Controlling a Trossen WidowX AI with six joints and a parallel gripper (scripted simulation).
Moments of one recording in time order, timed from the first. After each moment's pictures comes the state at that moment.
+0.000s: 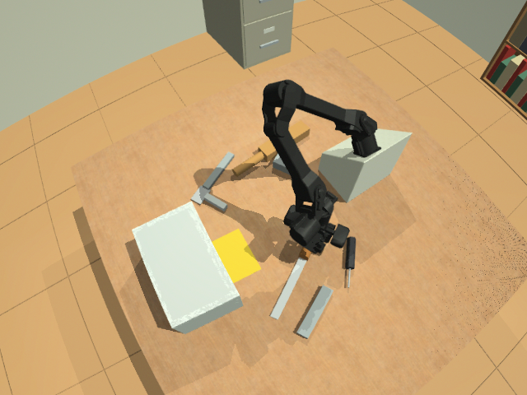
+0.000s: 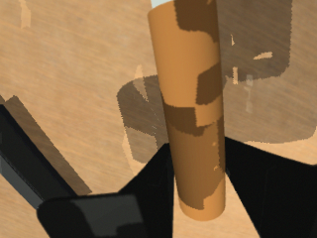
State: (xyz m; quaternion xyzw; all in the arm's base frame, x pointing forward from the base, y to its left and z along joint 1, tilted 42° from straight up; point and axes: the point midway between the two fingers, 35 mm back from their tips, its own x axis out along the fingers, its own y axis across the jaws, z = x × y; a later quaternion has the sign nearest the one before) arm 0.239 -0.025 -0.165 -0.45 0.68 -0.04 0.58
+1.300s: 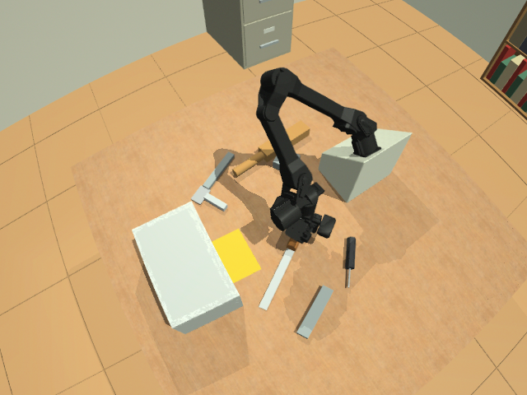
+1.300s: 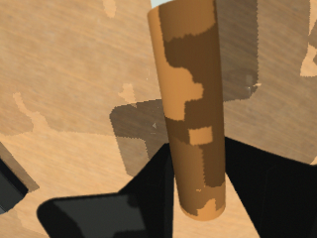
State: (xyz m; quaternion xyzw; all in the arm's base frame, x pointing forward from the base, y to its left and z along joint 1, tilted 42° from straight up) arm 0.256 -0.059 -0.134 -0.45 0.68 -0.04 0.57
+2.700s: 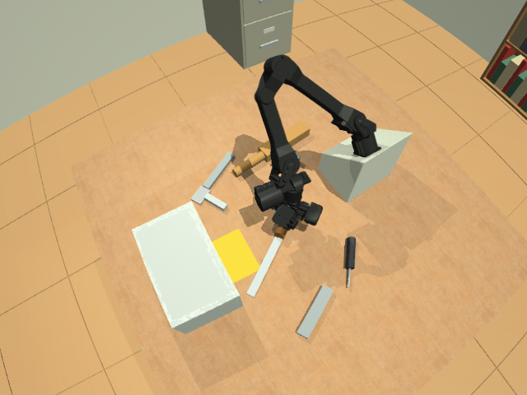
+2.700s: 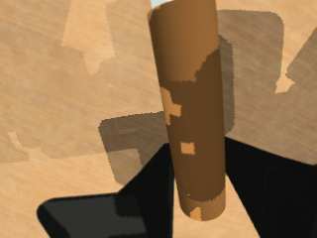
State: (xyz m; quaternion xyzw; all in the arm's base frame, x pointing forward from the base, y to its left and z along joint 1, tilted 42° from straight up) arm 0.268 -0.098 -0.098 -0.45 0.68 -0.04 0.57
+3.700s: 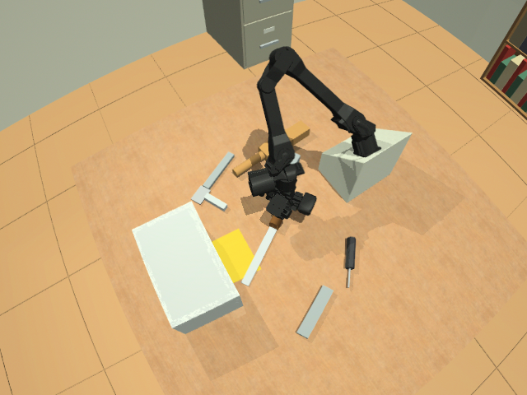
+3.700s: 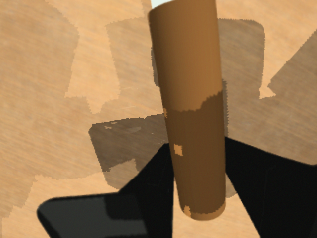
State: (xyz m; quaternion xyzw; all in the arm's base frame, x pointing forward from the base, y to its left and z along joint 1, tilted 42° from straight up) arm 0.266 -0.126 -0.074 -0.45 0.68 -0.04 0.57
